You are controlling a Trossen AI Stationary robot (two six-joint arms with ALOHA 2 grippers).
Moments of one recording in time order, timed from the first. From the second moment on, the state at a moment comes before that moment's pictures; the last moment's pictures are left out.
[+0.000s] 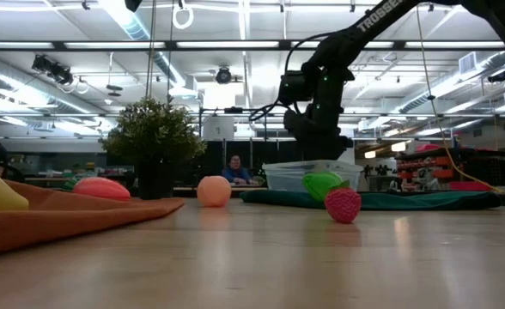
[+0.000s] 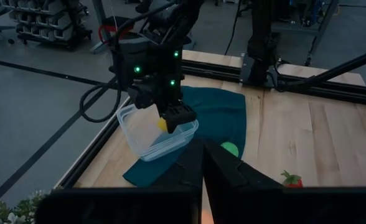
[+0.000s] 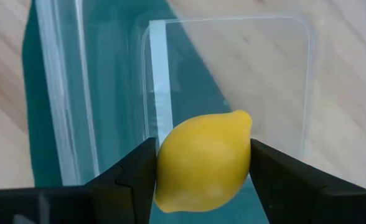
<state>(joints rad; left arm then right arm) 0.06 0.95 1.12 -0.53 -0.28 -0.10 -0.56 1.92 1.45 -0.88 -0.08 0.23</state>
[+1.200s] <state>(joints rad) 0.06 0.95 1.12 -0.53 -0.28 -0.10 -0.56 1.98 1.45 -0.89 -0.08 0.23</state>
